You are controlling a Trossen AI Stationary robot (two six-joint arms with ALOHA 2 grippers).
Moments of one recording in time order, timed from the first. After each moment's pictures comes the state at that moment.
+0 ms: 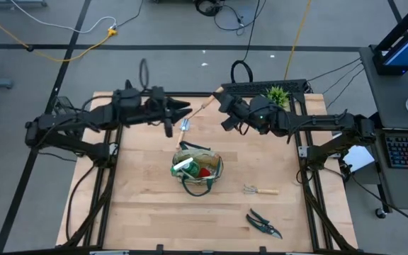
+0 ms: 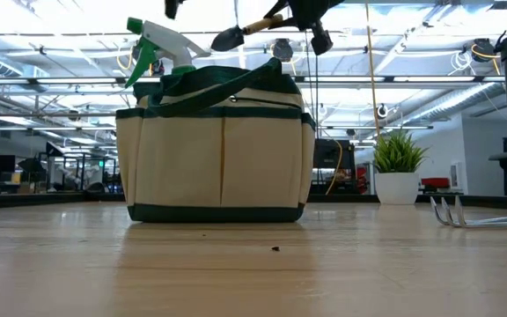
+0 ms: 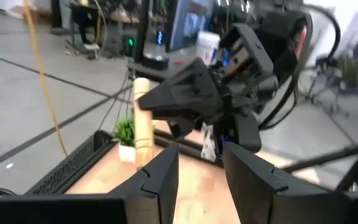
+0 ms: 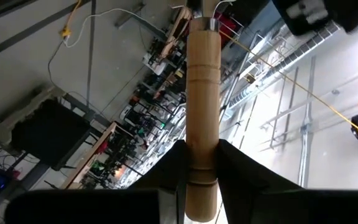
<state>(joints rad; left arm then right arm) 0.18 1.15 1.12 -0.04 -0.05 -0.21 -0.13 1.40 1.14 0.21 0.52 -2.12</state>
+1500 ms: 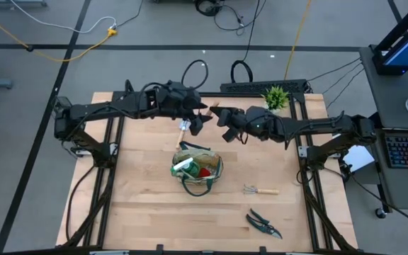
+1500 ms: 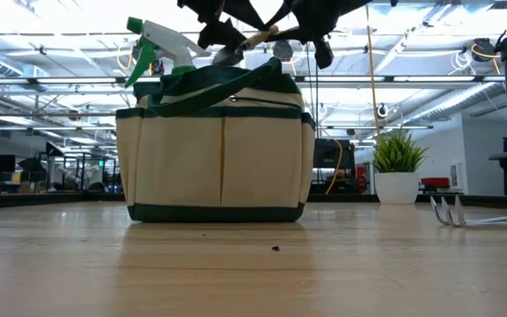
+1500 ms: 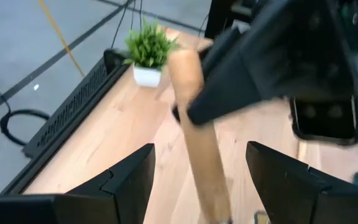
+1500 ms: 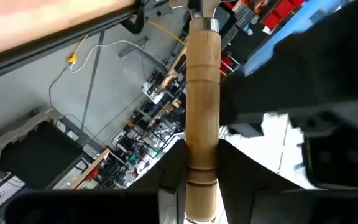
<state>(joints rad) 0.24 1.52 1.45 -0.44 0.00 -0.16 -0.09 1.40 1.05 0.21 0.44 -2.14</state>
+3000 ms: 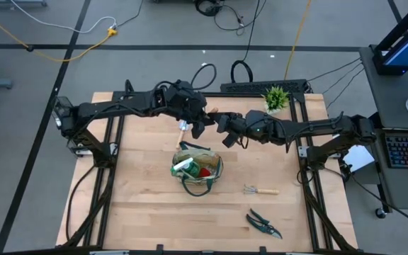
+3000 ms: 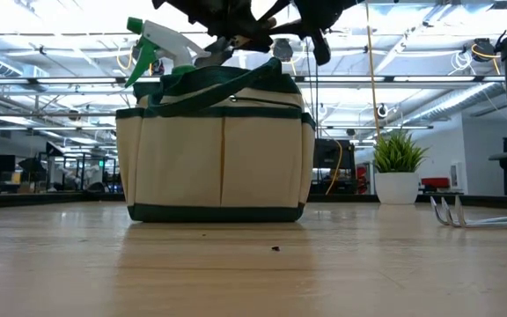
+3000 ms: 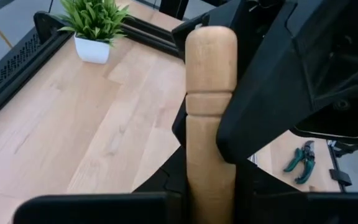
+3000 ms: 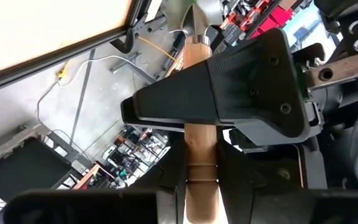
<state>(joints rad) 0.29 1.60 1.45 -0.42 0.26 -0.20 -0.03 1.40 1.05 0.22 0.40 -2.13</state>
